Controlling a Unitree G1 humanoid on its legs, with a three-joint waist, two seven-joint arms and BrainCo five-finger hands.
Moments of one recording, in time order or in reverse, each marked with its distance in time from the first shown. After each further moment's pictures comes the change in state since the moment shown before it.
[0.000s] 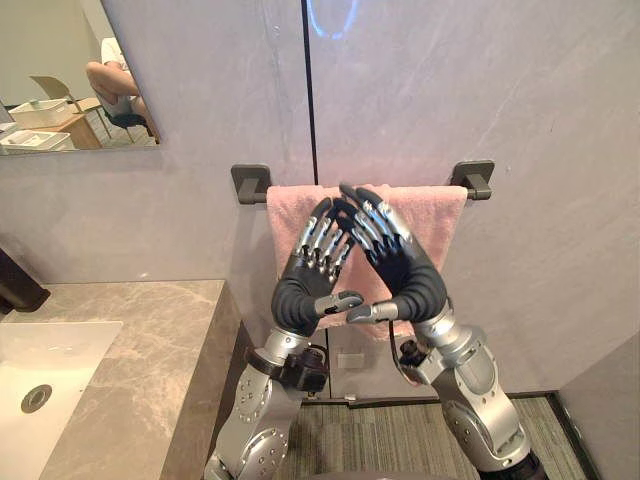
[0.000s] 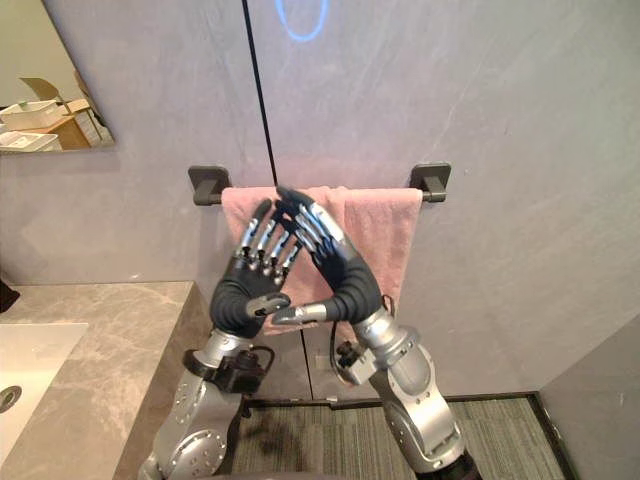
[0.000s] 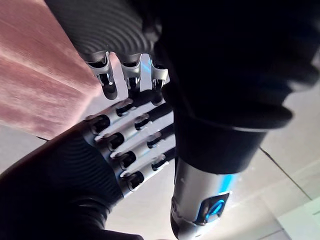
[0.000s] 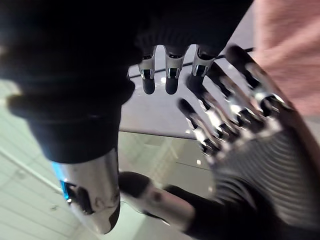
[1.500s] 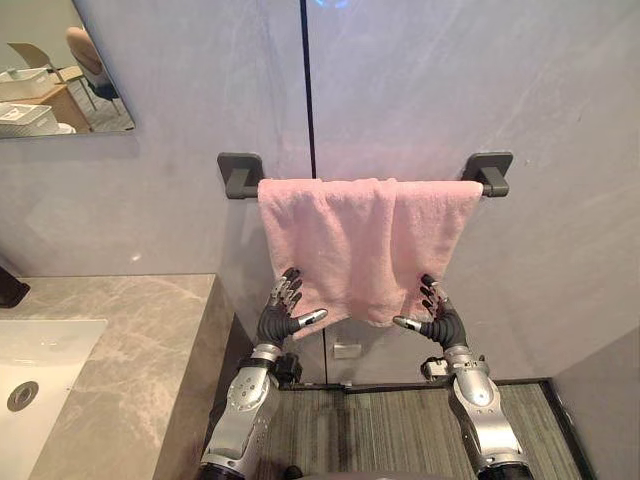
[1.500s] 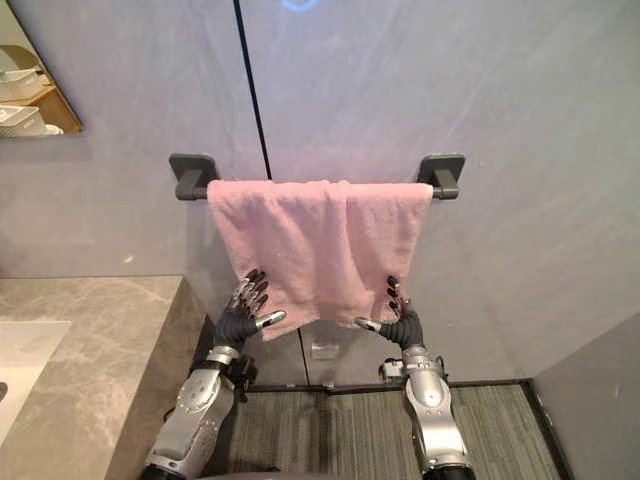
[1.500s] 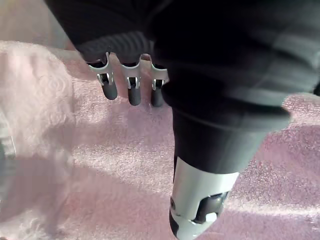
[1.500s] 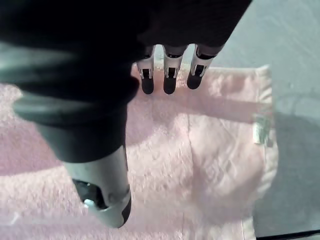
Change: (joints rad) left arm -0.028 -0.047 0.259 0.496 0.303 0.078 0.133; right arm 0.029 0.146 -0.369 0.588 -0.350 0.090 -0.272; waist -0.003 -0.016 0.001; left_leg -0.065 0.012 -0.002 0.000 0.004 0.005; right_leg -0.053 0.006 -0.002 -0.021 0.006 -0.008
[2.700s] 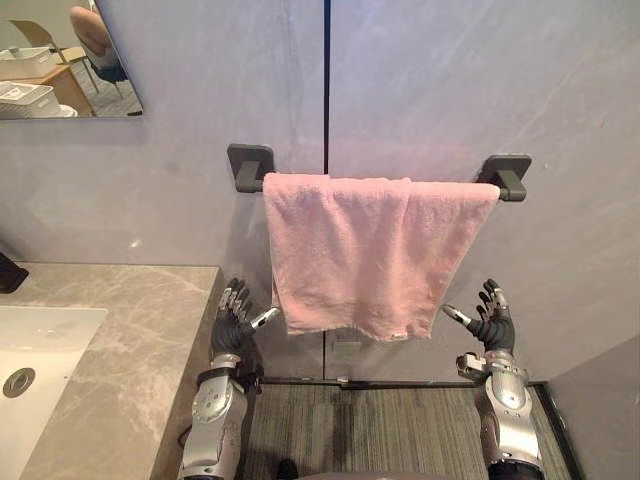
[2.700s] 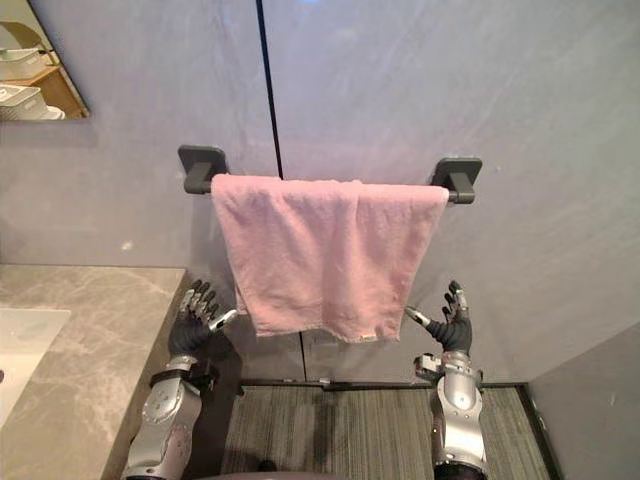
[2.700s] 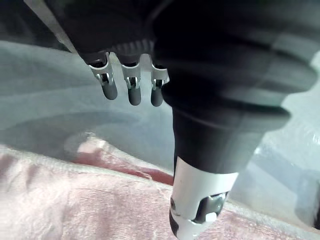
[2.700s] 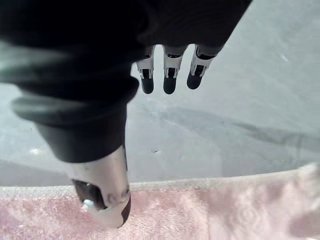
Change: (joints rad) left arm 0.104 -0.052 0.245 0.022 -0.015 -0.014 -0.030; right arm 0.020 0.081 -0.277 0.029 0.026 0.000 -0.047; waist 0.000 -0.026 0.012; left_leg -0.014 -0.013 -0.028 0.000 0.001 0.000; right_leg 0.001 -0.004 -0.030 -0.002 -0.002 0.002
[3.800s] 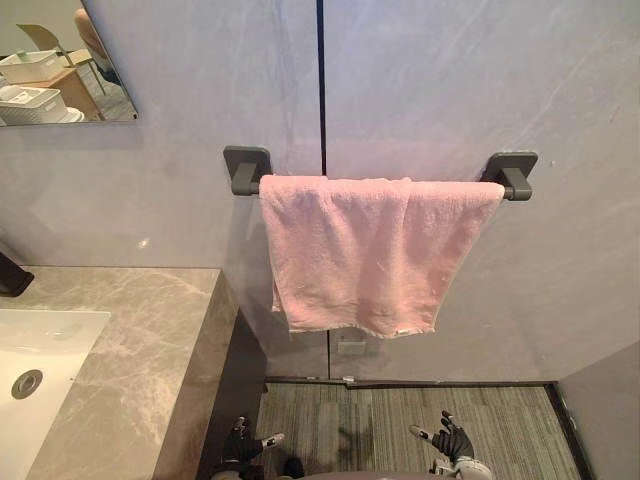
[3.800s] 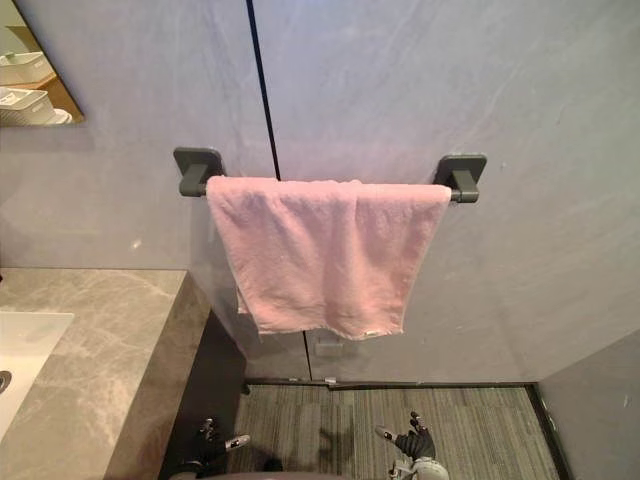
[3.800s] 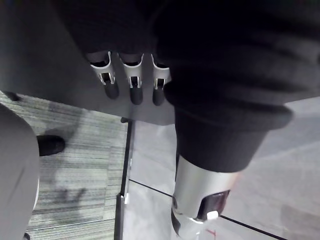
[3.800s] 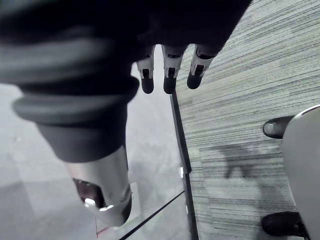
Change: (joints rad) left arm 0.010 0.000 0.039 0.749 0.308 0.045 0.046; right arm 0.075 0.015 0.055 0.668 -0.058 0.044 0.008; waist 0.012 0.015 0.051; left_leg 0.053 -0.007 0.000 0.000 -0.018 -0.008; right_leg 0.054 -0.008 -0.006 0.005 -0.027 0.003
